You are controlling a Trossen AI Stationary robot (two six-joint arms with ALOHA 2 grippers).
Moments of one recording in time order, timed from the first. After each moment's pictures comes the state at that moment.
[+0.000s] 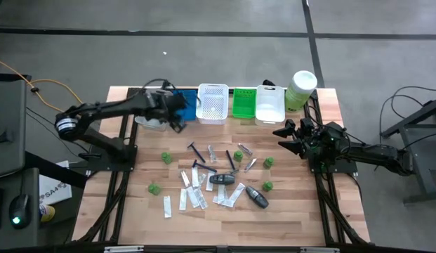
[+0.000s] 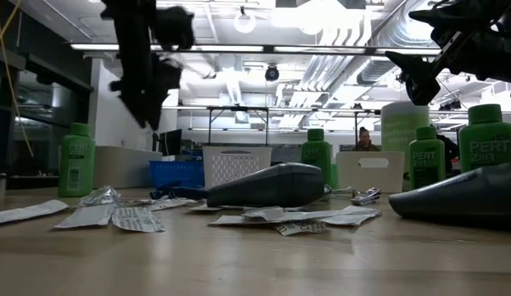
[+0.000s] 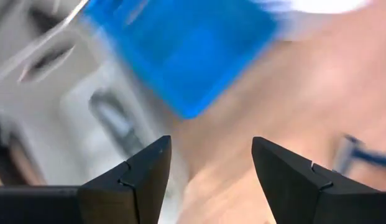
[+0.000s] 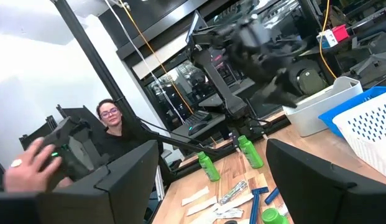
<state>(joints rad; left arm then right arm) 0.37 1.34 1.06 -0.93 -0.34 -0.35 -0.31 0.31 0.01 0.55 -0.37 0.62</state>
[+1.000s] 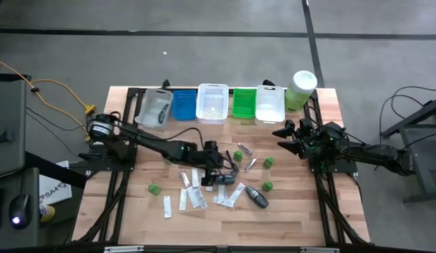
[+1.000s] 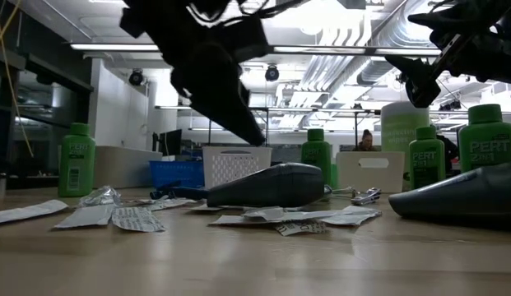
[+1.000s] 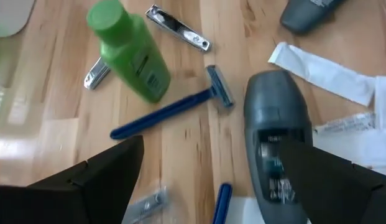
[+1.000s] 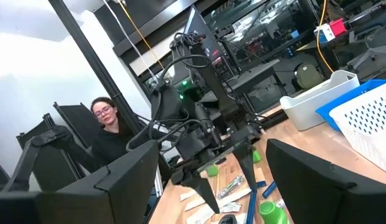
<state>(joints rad) -0.17 1.75 1.11 -0.16 -0.19 0.00 -0.31 0.31 0.01 0.52 -0.37 0.62</state>
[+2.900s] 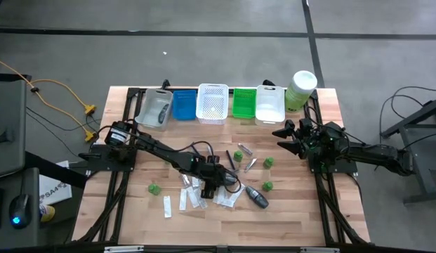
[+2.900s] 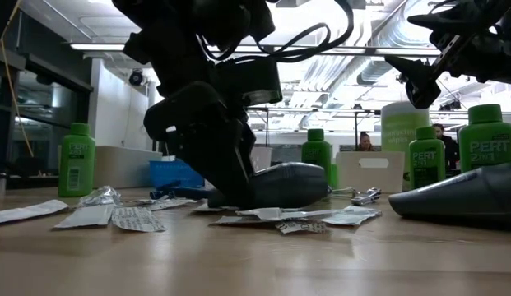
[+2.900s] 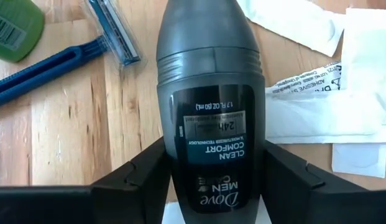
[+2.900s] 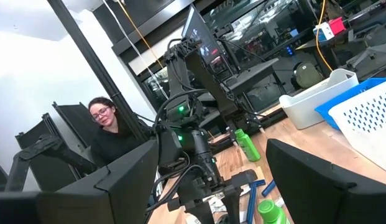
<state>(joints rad) -0.24 1.93 1.17 -0.19 -0.05 -0.08 -0.31 0.31 0.01 0.52 -0.37 0.62</state>
